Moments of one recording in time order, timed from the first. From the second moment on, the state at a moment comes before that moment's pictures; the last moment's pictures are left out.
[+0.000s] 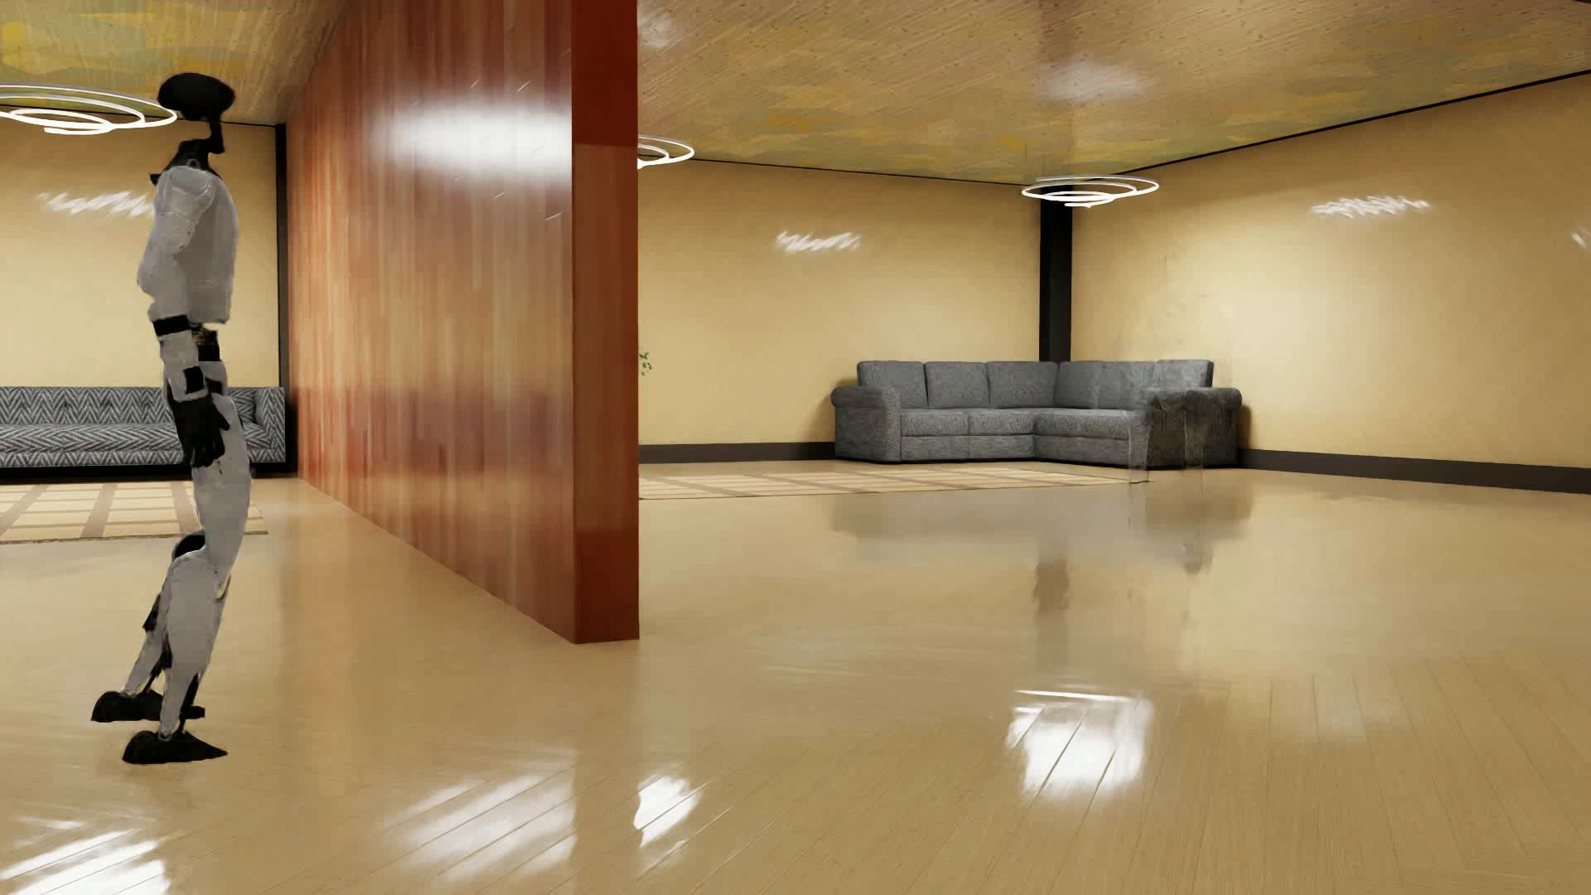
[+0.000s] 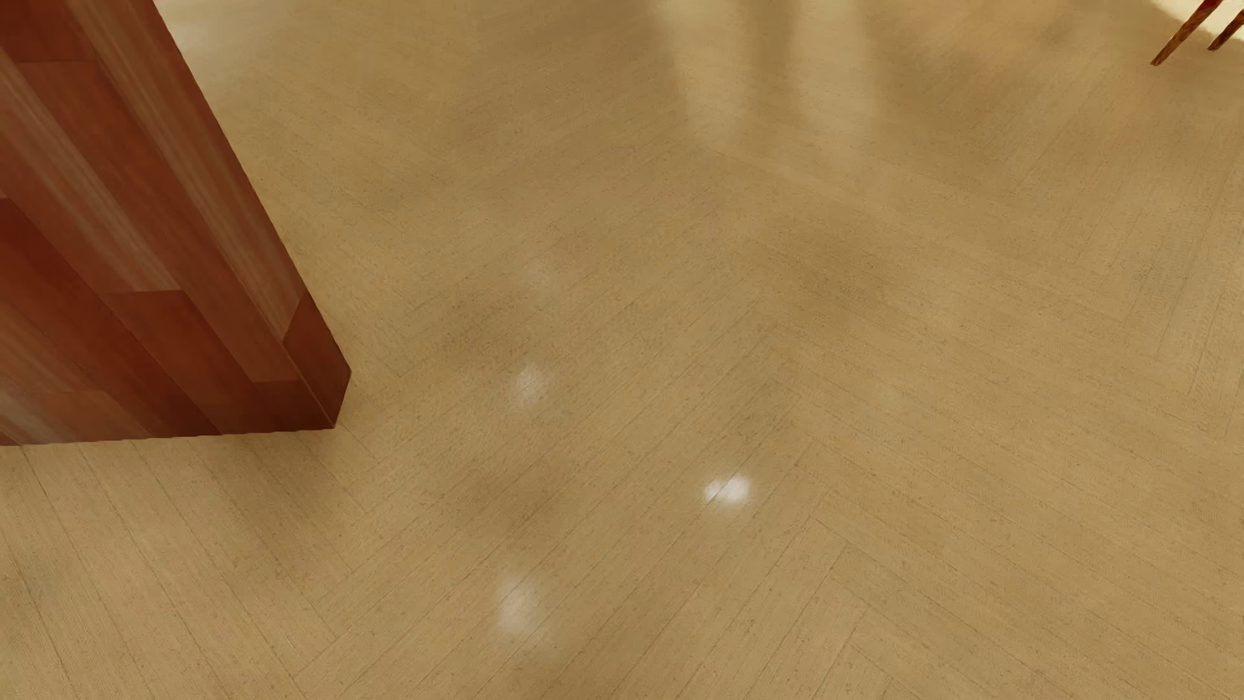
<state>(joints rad) -0.06 -0.02 -0.07 -0.16 -0.08 -0.07 0.00 0.00 -0.03 0.48 0.16 0.26 0.32 -0.40 -0.02 0.31 -0.28 0.00 0.00 -0.60 0.55 0.90 0.91 0.00 0.00 0.00 0.00 0.00 0.00</state>
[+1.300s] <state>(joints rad) -0.27 -0.13 -0.03 -0.08 0.00 -0.04 0.00 0.00 0.12 1.25 0.70 0.24 0.26 0.11 -0.35 0.33 -0.33 0.00 0.00 -0.65 0.49 0.90 0.90 0.00 0.00 0.00 0.00 0.00 0.00</state>
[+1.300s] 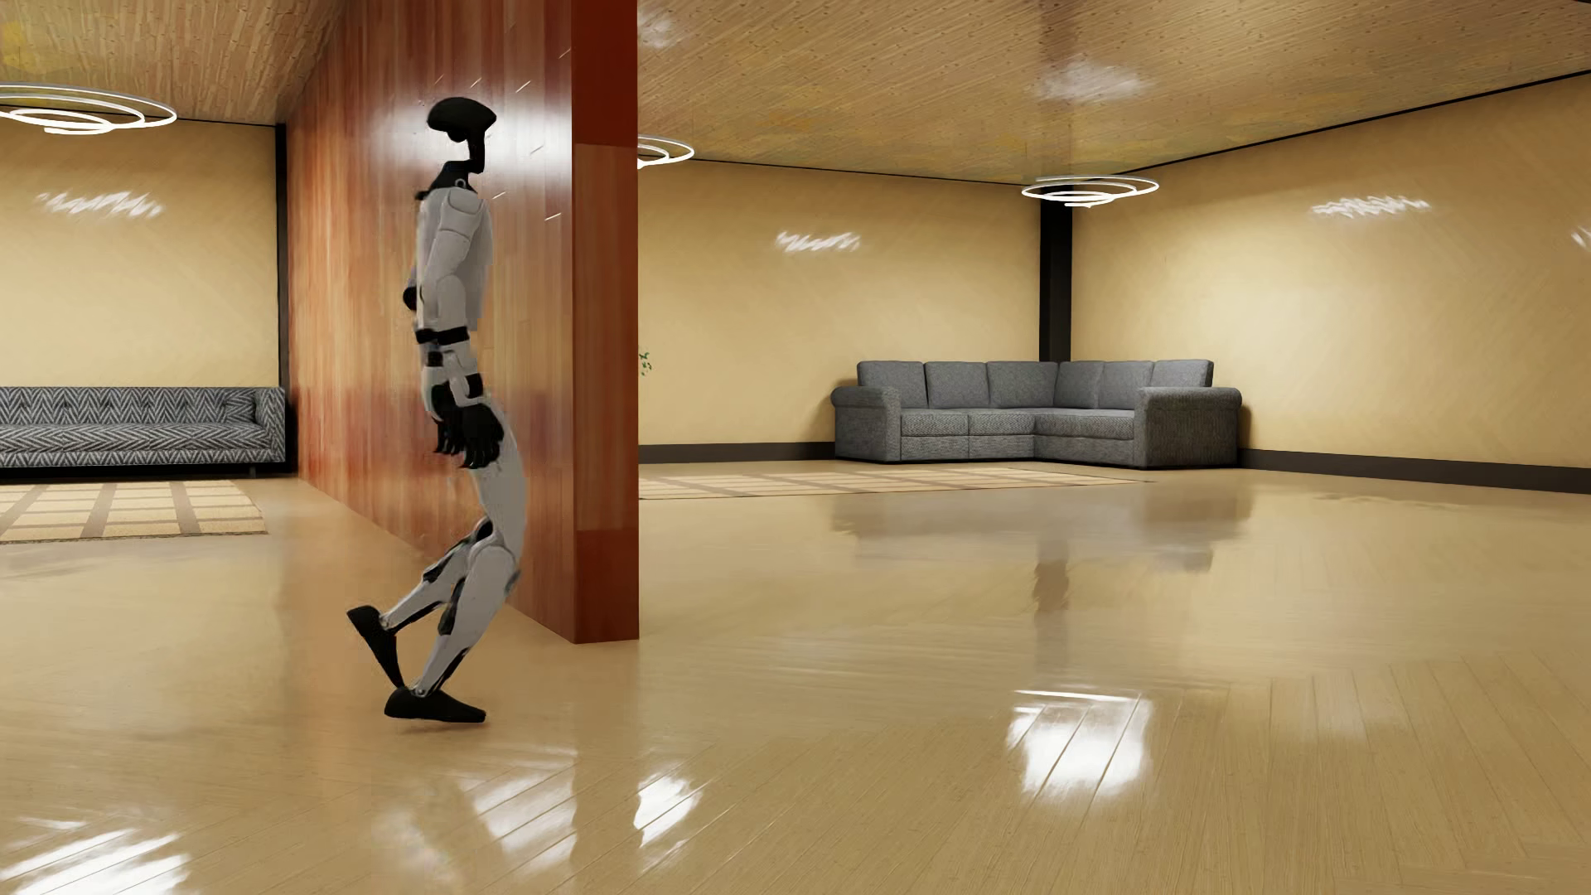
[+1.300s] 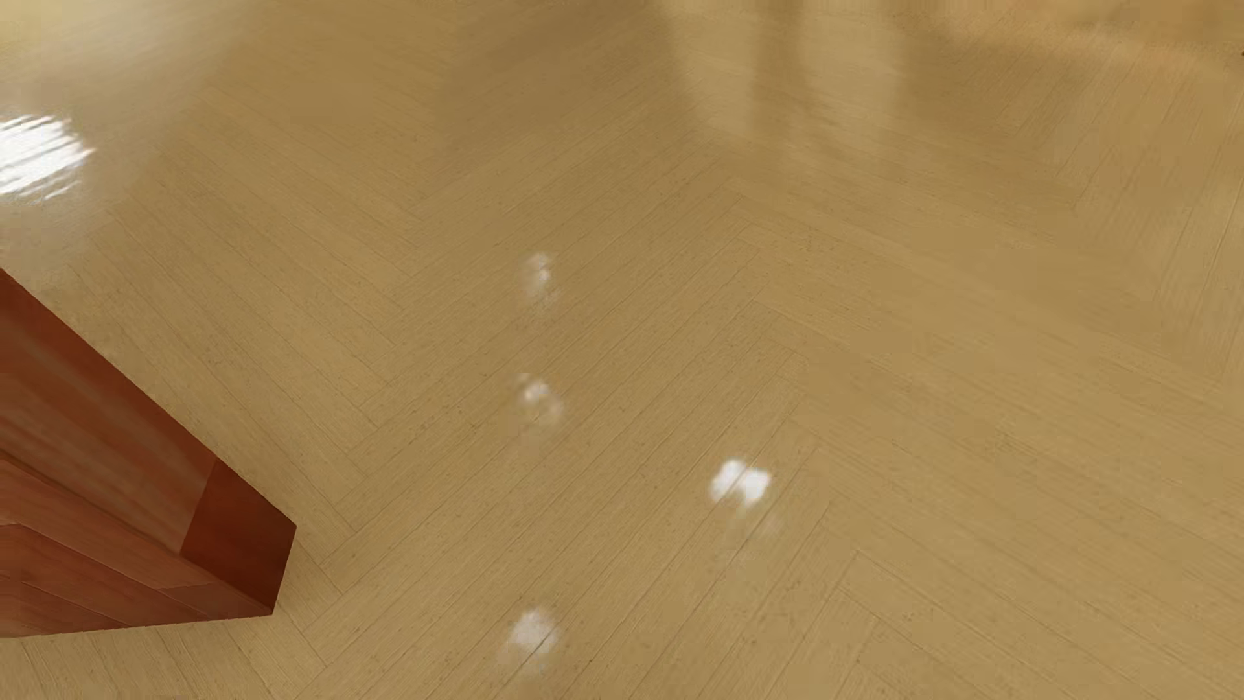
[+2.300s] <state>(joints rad) -0.19 -0.12 -0.09 -0.05 -0.01 -0.01 0.00 0.00 0.10 1.30 0.67 0.18 0.29 0.14 -0.21 0.33 -0.35 0.00 0.00 -0.63 0.49 0.87 0.97 0.00 0.00 0.00 0.00 0.00 0.00</state>
